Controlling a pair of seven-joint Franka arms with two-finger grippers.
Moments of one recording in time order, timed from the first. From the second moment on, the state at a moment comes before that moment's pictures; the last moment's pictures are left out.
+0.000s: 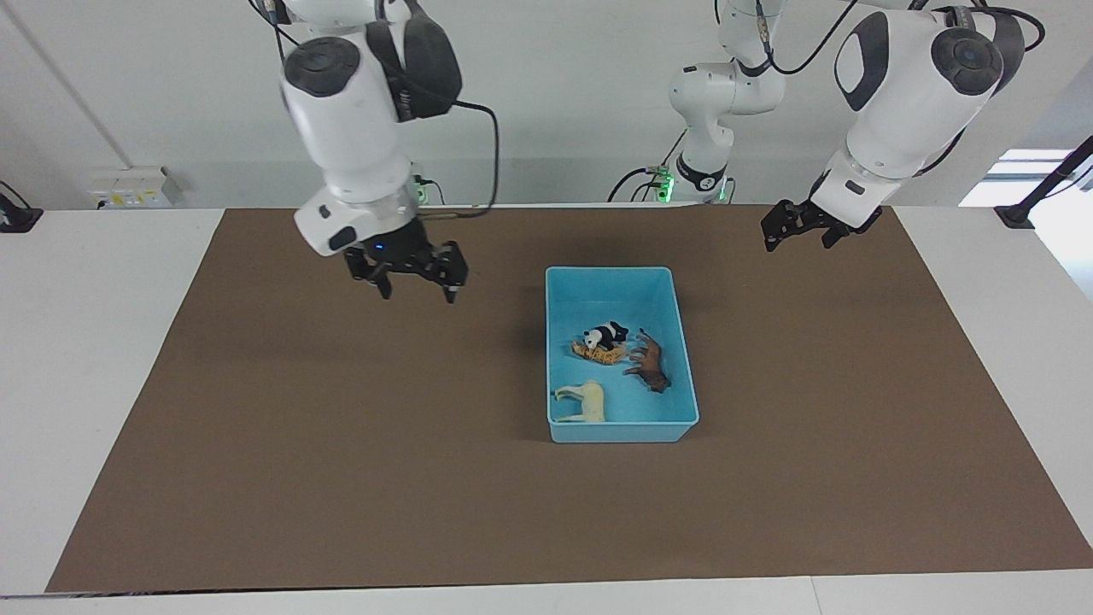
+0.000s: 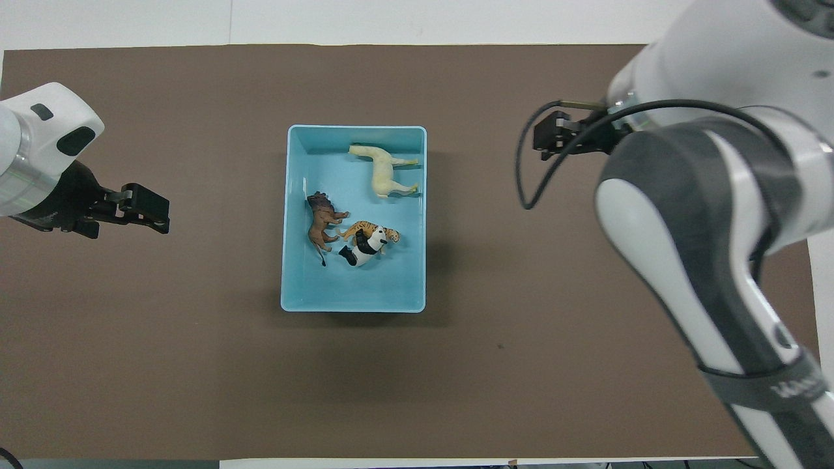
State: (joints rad) left arm -0.07 0.04 -0.07 -1.63 -0.03 1.50 -0.12; right arm 0.23 0.20 -0.05 -1.41 0.08 1.63 0.28
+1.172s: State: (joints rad) left arm -0.07 0.04 -0.06 -1.62 -0.03 1.58 -0.12; right arm -0.06 0.02 -0.04 -1.63 0.00 1.58 -0.06
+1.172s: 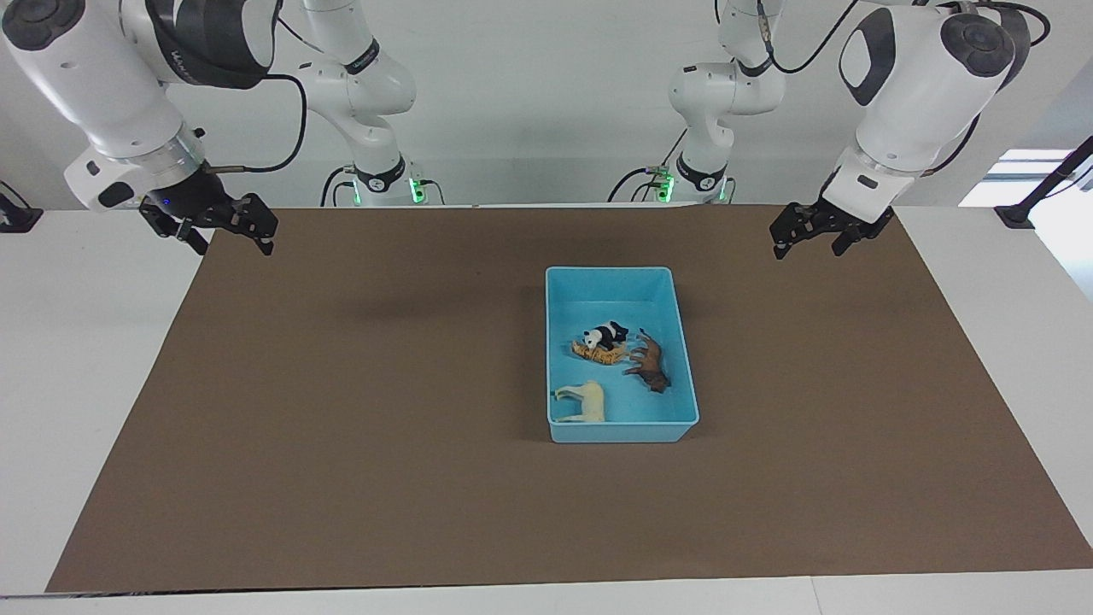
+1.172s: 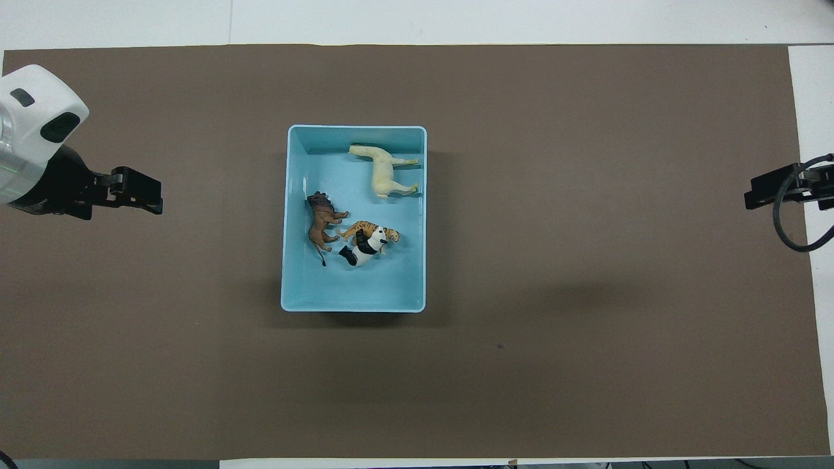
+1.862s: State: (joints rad) left arm -0.07 0.04 -0.05 -1.62 -0.03 1.60 -0.12; right arm -0.06 0.01 -0.03 -1.64 0.00 1.58 -0.07
